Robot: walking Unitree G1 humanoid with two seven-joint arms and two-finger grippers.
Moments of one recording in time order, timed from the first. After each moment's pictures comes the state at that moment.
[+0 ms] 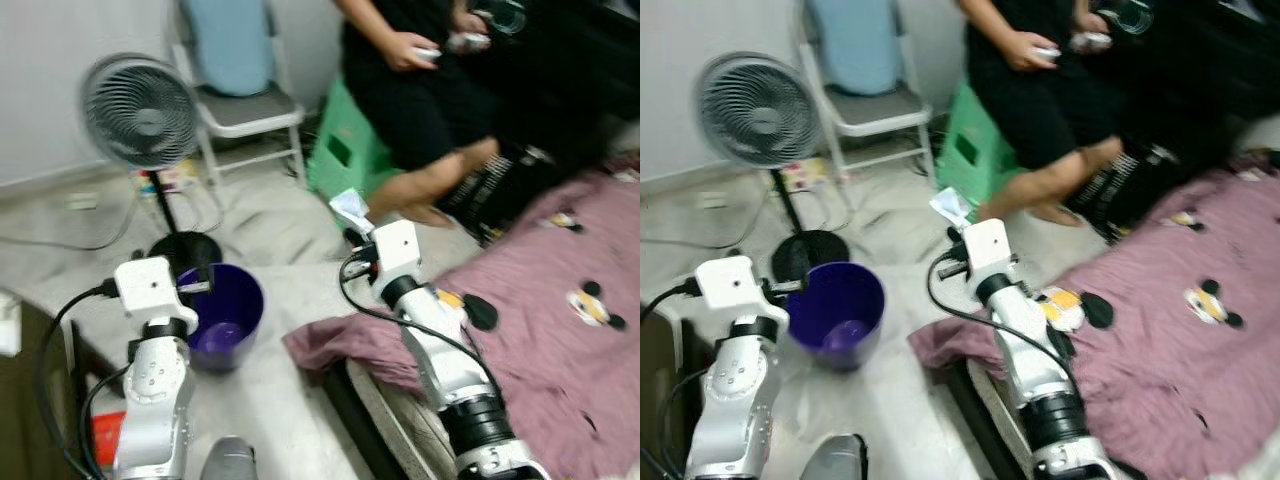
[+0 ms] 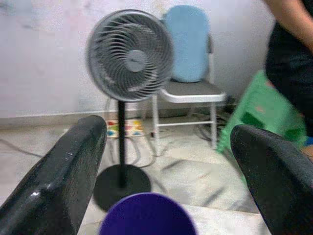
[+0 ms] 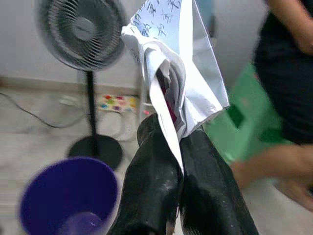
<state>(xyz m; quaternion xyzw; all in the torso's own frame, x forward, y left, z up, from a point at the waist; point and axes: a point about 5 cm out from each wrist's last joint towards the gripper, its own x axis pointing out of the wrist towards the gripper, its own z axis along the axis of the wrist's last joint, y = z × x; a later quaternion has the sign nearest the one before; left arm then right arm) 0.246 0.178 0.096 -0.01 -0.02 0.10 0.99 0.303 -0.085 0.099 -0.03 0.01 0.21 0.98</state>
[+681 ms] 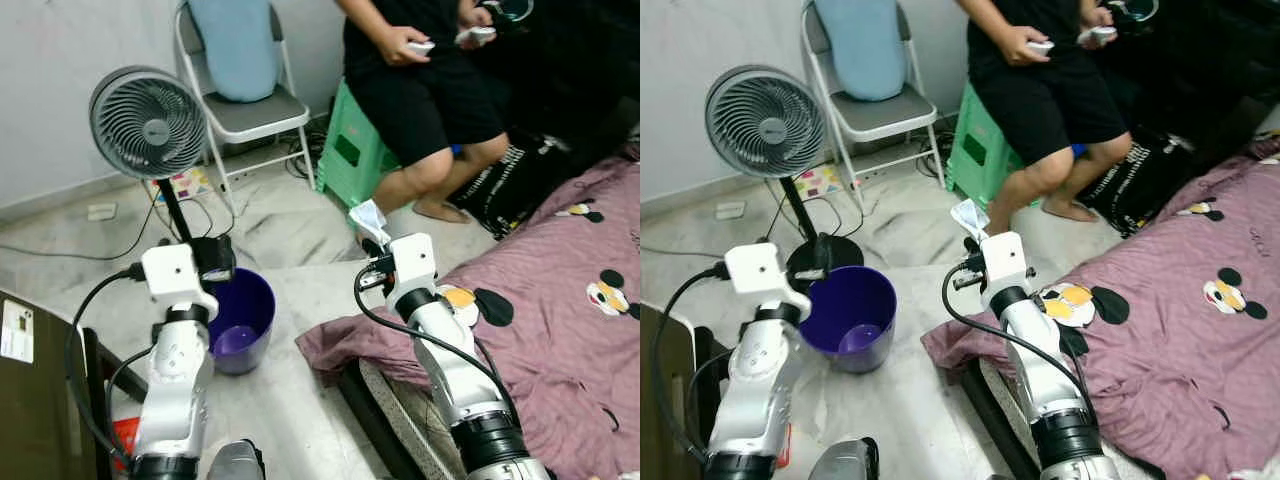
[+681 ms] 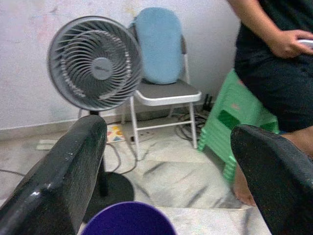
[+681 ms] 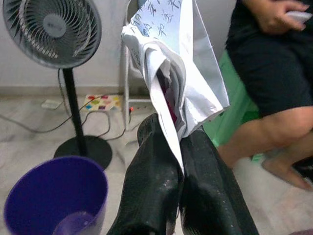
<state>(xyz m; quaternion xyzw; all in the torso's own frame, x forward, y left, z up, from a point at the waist) 0.266 0.154 0.097 -0.03 -0.02 0.05 1.00 0.293 -0.112 0.089 -0.04 0.02 0.17 0.99</state>
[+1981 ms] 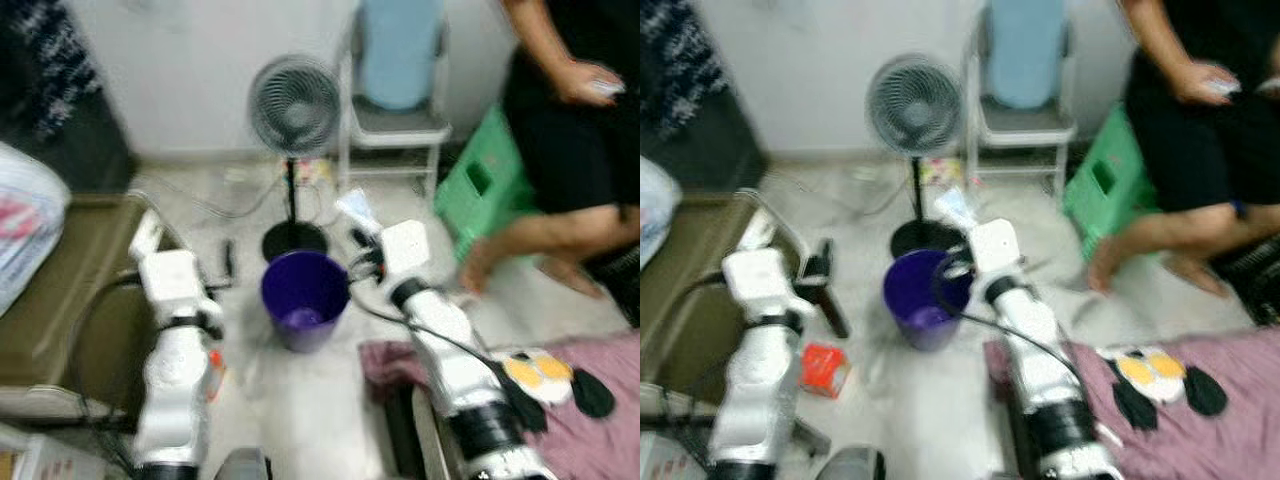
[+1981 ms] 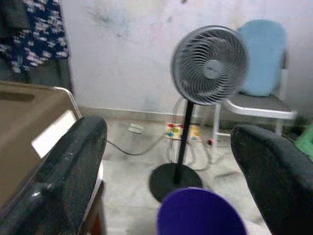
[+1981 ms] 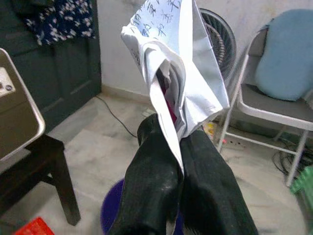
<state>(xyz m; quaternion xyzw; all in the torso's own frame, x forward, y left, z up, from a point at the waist) 0.258 0.151 0.094 -0.04 -0.01 0.03 1.00 0.300 -0.103 0.098 -0.04 0.01 0.19 0.98</state>
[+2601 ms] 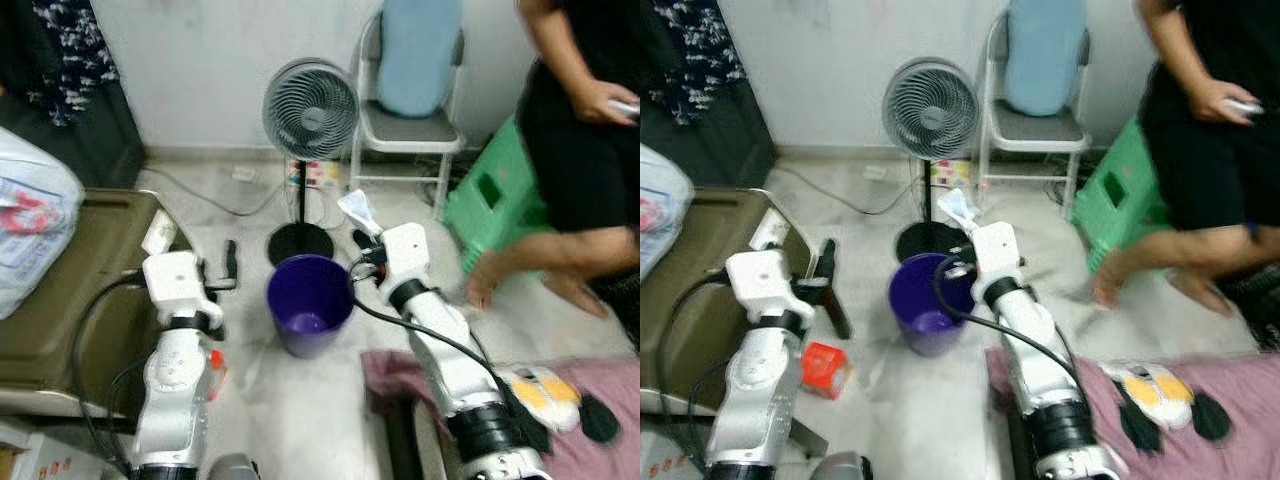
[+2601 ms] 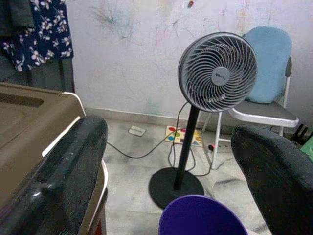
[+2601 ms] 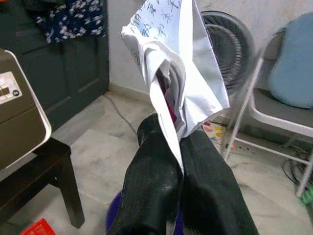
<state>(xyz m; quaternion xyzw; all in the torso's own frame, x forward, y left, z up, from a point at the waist) 0.259 0.153 0.097 -0.04 -0.02 0.02 1.00 0.300 -0.099 0.099 -0.03 0.00 0.19 0.98</state>
